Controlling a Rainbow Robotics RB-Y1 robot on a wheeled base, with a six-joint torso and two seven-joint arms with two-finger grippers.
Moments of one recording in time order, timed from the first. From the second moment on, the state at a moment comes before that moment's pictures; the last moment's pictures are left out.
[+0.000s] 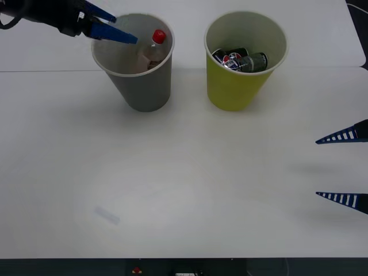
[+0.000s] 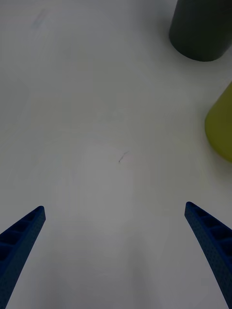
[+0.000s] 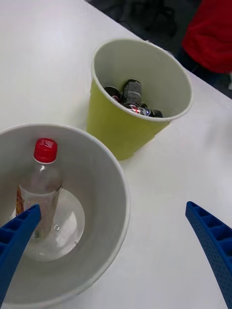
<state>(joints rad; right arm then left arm) 0.26 -1.13 -0.26 -2.01 1.31 -1.13 -0.09 -1.08 1.16 -0.60 -1.40 -1.11 -1.10 0.89</state>
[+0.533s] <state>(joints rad) 0.26 -1.13 -0.26 -2.01 1.31 -1.13 -0.09 -0.66 1.29 -0.38 -1.53 -0.86 -1.11 0.39</state>
